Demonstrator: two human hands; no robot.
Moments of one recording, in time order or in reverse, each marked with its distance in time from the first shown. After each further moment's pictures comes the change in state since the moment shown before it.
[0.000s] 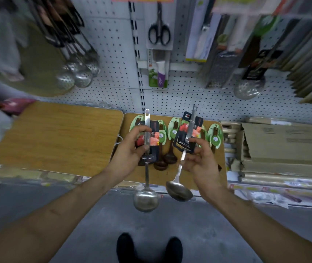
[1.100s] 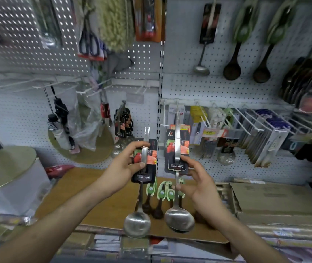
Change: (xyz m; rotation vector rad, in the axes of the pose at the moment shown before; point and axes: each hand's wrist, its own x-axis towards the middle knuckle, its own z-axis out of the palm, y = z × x) left_hand -0.143 0.231 -0.196 0.005 -0.055 0.315; right_hand -0.181 -0.228 0.090 -0.192 -0.126 -0.454
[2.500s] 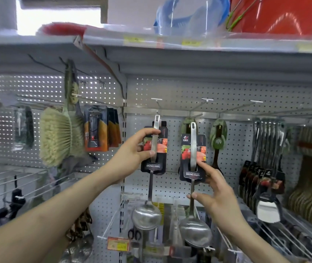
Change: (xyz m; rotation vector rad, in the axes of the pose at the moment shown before) left_hand 0.243 0.308 0.095 0.117 0.144 0.449; right_hand 0.174 -0.159 -0.286 -0.208 0.150 -0.515
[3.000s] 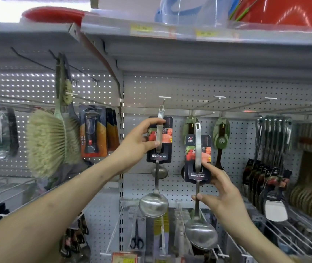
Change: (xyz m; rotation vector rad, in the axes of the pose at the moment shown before) left_hand 0.047 -0.016 -0.026 -0.105 -0.061 0.068; right_hand 0.016 0.006 0.030 -0.022 0.084 0.021
